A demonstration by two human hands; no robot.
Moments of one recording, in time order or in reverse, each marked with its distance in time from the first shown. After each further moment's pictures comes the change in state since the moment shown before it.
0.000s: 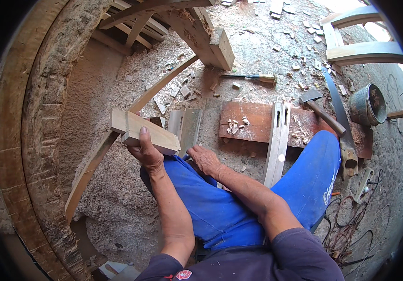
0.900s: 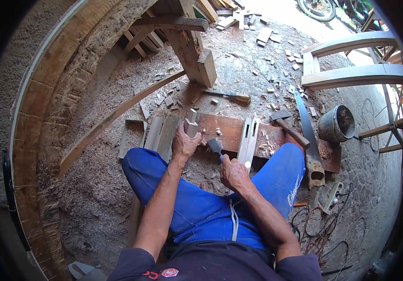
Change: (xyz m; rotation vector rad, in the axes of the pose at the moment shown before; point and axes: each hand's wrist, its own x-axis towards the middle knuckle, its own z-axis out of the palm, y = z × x) left_hand -0.078 -0.056 0.093 0.658 -0.586 -0.319; right_hand -0.148 -0.016 -0.178 -0.183 0.002 0.626
